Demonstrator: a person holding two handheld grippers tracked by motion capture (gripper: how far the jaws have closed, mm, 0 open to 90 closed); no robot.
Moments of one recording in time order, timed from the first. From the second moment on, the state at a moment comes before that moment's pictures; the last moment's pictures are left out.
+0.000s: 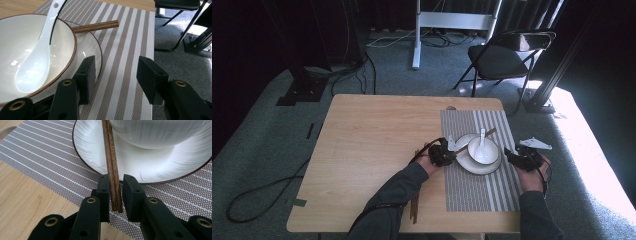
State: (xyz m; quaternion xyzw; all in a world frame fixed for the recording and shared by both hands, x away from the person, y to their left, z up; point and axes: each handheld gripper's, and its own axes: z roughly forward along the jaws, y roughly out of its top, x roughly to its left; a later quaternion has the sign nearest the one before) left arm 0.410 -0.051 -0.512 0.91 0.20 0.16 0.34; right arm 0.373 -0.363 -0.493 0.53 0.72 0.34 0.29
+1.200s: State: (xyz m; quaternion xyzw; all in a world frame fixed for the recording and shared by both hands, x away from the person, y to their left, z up) left arm 0.398 -0.030 -0.517 0.89 0.24 0.17 0.35; right arm 0.449 -0.344 -0.493 0.56 0.71 0.34 0.27
